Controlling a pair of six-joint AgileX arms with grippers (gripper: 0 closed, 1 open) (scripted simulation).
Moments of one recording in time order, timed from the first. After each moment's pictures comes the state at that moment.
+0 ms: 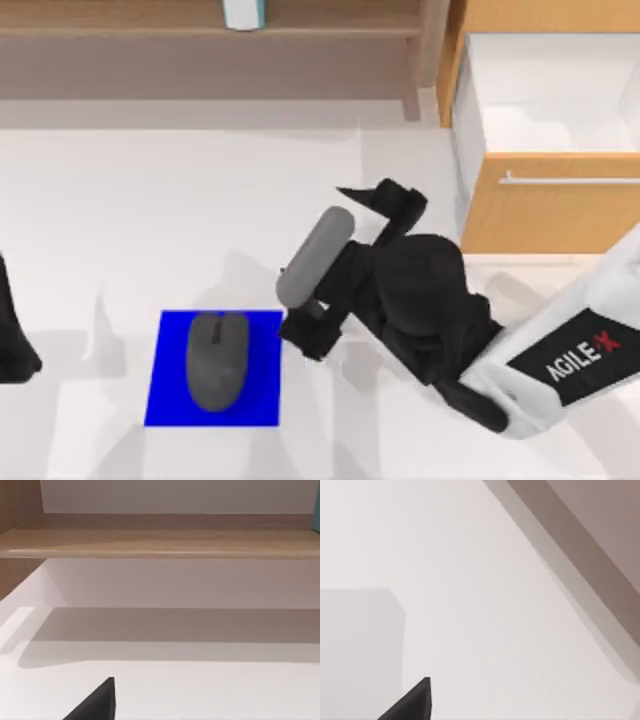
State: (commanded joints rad) left arm 0.00 0.00 0.00 0.00 0.00 0.00; right arm 0.80 2.09 0.78 1.00 0.27 -0.59
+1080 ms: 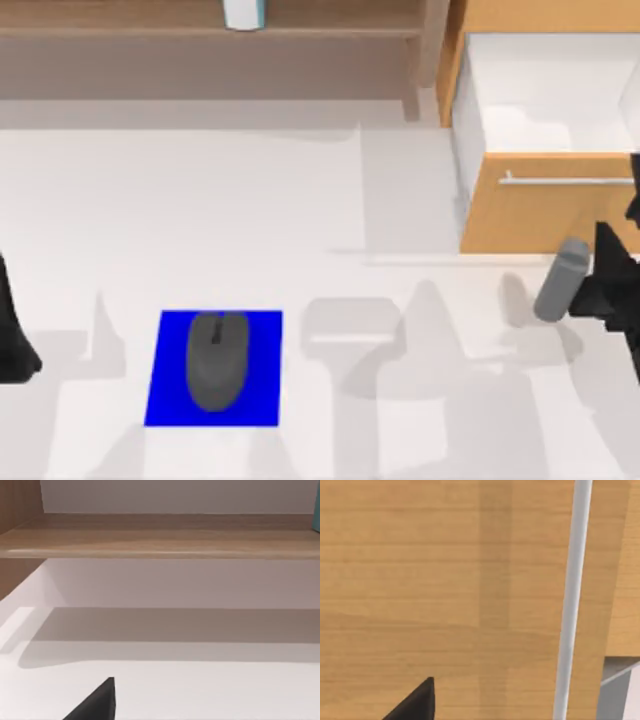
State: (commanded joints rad) left arm 0.00 0.00 0.00 0.00 0.00 0.00; right arm 0.35 1.98 0.22 1.76 0.38 -1.56
